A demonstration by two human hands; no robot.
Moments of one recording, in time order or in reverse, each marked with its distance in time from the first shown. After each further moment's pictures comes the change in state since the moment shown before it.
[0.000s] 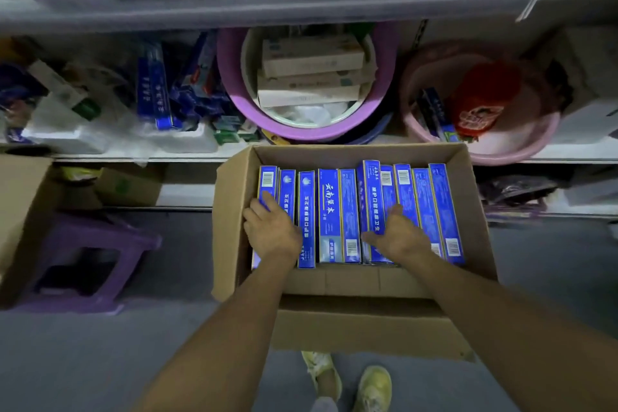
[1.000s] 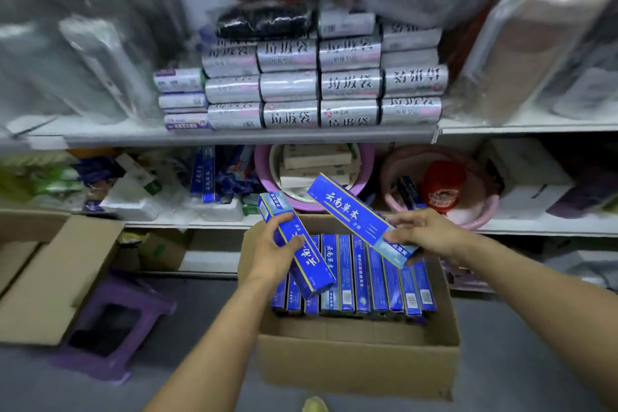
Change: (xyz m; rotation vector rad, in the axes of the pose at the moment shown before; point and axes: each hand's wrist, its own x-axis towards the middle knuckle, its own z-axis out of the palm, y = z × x) left_hand -0.094 -0.025 -0.158 -1.256 -0.061 0.162; right_hand -0.132 -0.019 -0.168 0.529 -0.142 -0.375
